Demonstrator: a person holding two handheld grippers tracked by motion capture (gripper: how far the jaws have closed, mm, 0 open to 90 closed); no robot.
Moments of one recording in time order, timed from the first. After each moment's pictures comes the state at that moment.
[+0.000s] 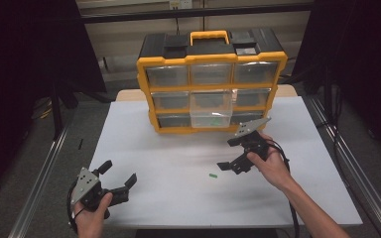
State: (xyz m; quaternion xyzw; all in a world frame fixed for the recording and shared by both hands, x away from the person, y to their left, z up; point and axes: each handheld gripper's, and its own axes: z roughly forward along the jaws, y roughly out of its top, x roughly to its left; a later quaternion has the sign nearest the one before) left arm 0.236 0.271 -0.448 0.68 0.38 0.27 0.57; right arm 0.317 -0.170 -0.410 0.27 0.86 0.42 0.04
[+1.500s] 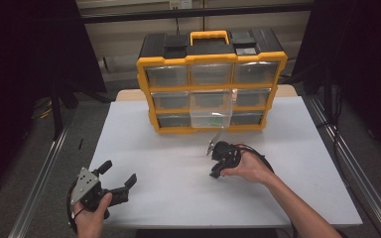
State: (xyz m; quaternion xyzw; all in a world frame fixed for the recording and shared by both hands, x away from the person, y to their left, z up) left arm 0.236 0.272 -0.447 0.68 0.37 0.28 0.57; right arm 0.341 -0.113 -0.456 0.21 0.95 0.22 -0.03
